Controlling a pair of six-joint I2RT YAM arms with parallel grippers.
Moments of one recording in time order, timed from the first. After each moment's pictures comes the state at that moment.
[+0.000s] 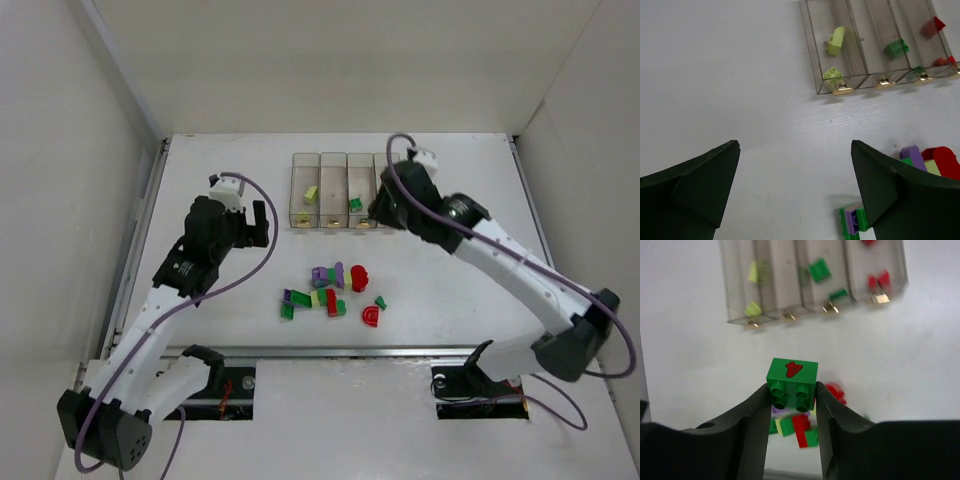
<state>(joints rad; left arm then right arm) -0.36 0.87 0.82 -0.36 -0.09 -0.14 0.76 1.33 1.36 -0.78 0.45 0.91</state>
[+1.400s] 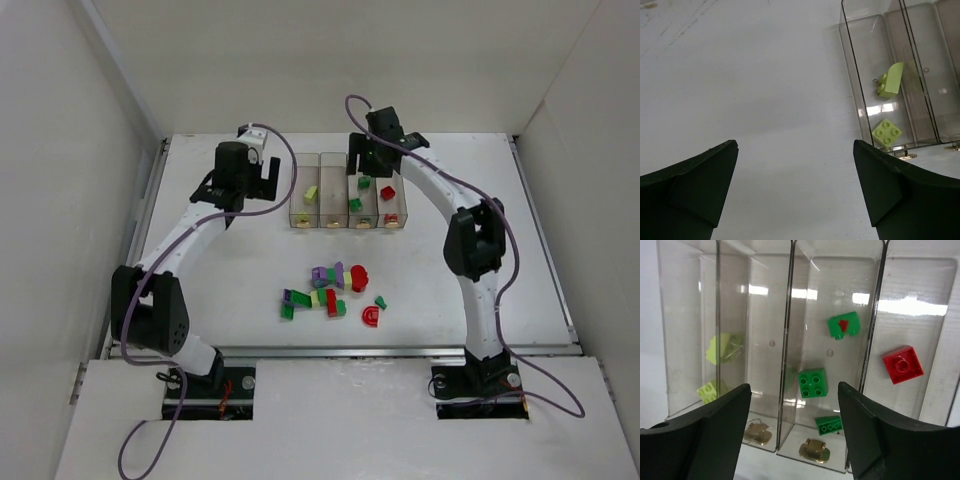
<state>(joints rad) -0.26 1.53 1.20 -0.22 -0.12 0.05 0.42 2.23 2.10 -0.68 0.02 0.41</state>
